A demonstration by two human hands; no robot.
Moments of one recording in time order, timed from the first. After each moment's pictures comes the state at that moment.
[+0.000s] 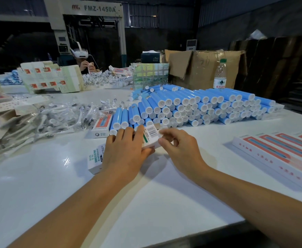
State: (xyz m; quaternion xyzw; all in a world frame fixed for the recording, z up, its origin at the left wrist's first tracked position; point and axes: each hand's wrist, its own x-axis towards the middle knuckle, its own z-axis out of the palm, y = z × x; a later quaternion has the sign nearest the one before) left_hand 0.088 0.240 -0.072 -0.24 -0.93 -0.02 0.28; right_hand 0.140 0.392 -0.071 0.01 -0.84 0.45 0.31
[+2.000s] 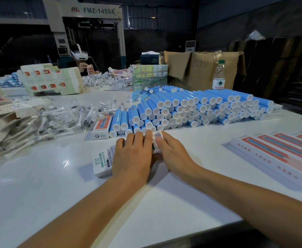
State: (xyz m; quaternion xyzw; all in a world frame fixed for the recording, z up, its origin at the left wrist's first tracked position) left_hand 0.105 0.255 -0.079 -0.26 -0.92 0.02 0.31; right_hand 0.133 0.374 -0.075 -0.01 -0.79 0.59 0.18
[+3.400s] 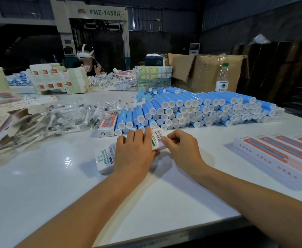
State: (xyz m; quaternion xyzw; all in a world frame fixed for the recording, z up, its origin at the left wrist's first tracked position) left_hand 0.103 0.248 -0.076 -0.23 -0.92 0.04 0.31; right_hand 0.133 0.388 -0.074 -0.06 -0.83 0.48 0.29
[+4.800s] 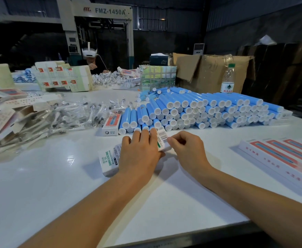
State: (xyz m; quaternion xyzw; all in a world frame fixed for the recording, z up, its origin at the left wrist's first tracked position) left_hand 0.104 0.248 -0.075 -0.23 -0.92 0.03 0.30; right_hand 0.135 0.385 -0.072 -0.05 -0.82 0.48 0.31
